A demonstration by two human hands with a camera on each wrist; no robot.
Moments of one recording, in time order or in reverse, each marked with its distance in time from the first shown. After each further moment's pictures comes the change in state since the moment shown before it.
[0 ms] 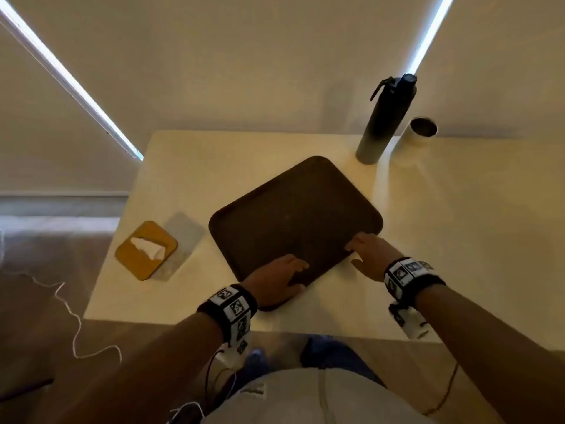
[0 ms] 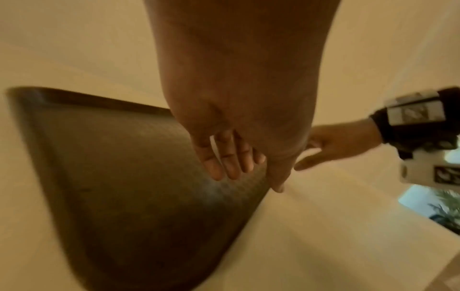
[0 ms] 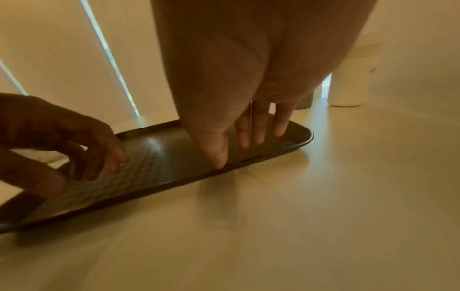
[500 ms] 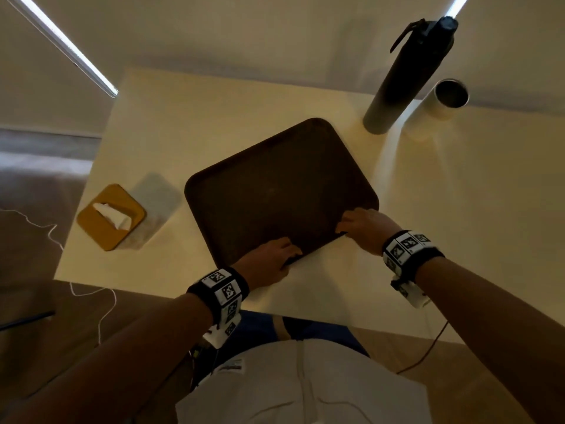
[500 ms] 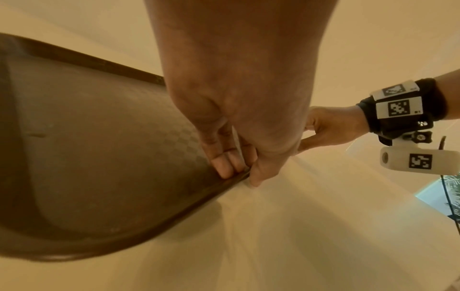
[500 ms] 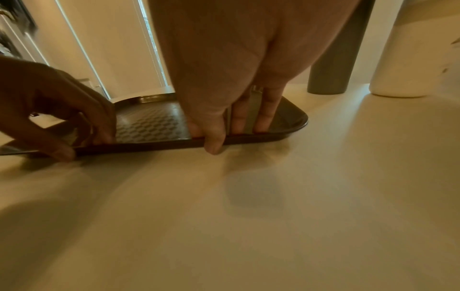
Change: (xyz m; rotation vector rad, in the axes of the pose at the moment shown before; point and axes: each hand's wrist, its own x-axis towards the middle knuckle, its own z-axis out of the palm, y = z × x) left_hand 0.040 0.013 0.023 0.006 -0.051 -0.056; right_hand 0.037 0.048 -0.012 -0.222 -0.094 -0.299
